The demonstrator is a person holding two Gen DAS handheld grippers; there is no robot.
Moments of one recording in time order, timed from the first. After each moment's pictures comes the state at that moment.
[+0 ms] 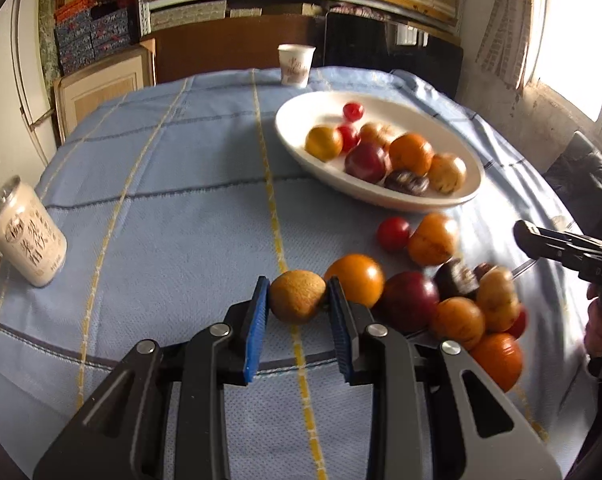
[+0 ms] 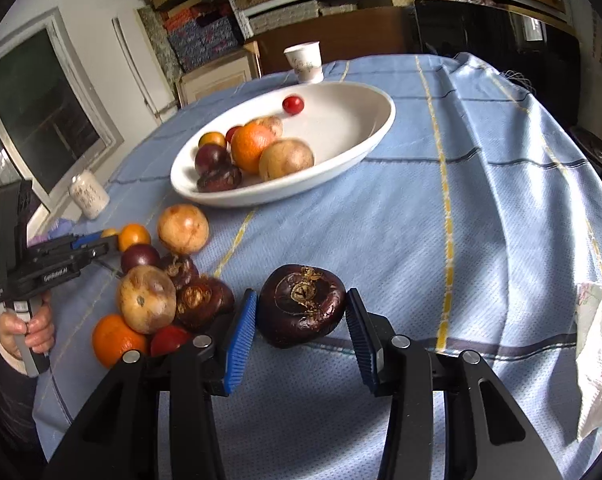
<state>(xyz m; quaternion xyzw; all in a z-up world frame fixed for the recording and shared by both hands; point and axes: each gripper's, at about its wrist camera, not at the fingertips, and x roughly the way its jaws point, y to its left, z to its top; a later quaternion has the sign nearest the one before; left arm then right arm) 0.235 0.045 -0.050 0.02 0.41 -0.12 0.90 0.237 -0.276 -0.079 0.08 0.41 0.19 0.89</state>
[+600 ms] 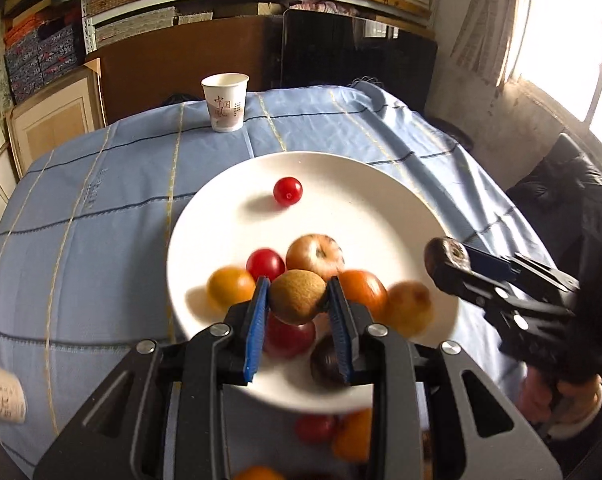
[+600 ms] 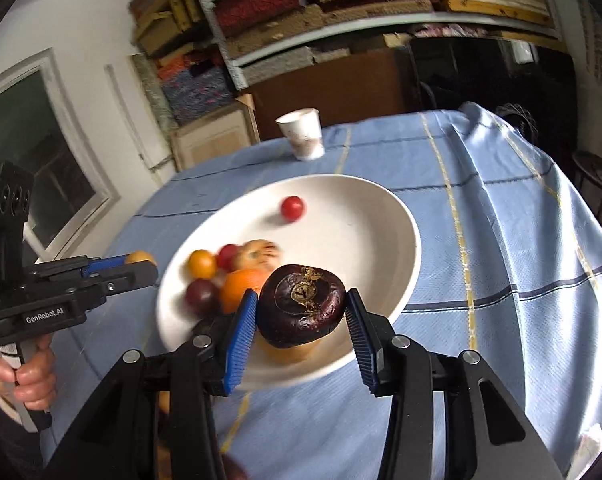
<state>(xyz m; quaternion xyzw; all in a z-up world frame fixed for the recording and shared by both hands) 0.370 -0.052 -0.014 0.04 0.42 -0.17 0.89 0.338 -0.259 -0.047 0.11 0.35 0.16 0.91</state>
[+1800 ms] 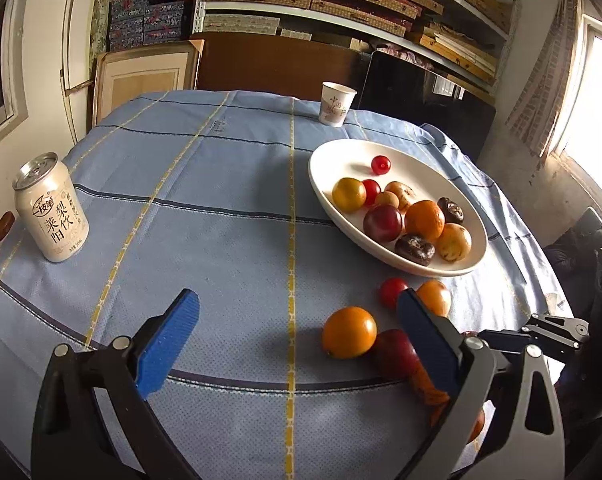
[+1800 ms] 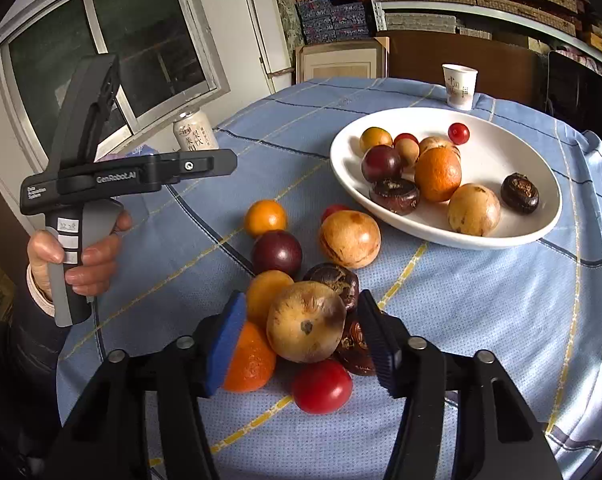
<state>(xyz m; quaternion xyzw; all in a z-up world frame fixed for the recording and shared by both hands) 0.234 0.059 -0.032 -0.07 0.38 -0.06 0.92 0.221 -0.178 -0.056 -0.04 0.40 0.36 0.84</state>
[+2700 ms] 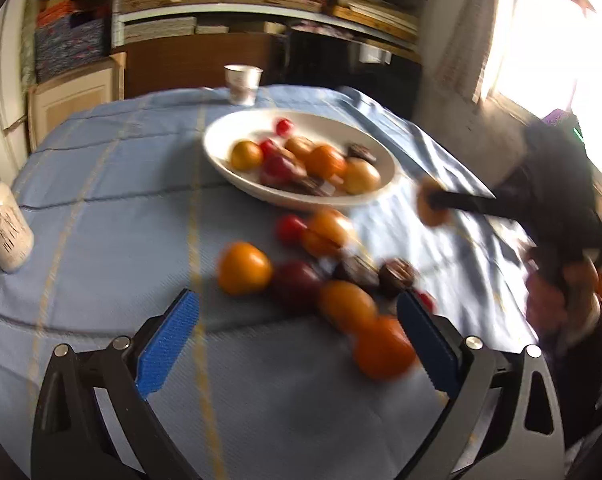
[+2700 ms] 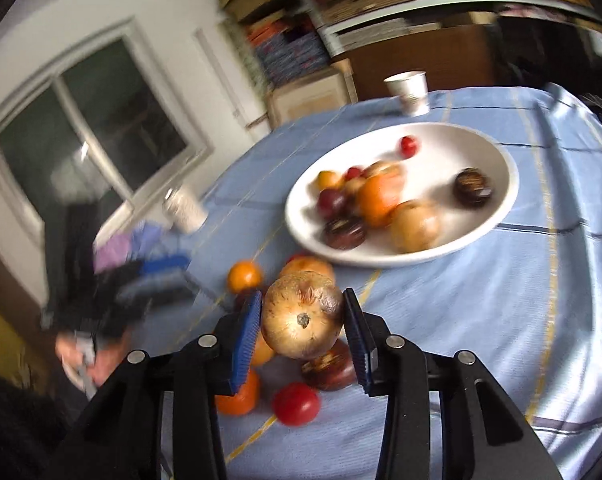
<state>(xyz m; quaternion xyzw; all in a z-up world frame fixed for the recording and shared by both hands) 0.180 0.001 -0.041 0.00 0.39 -0.19 0.90 0.250 -0.248 -0.039 0.13 0.37 0.32 0.86</state>
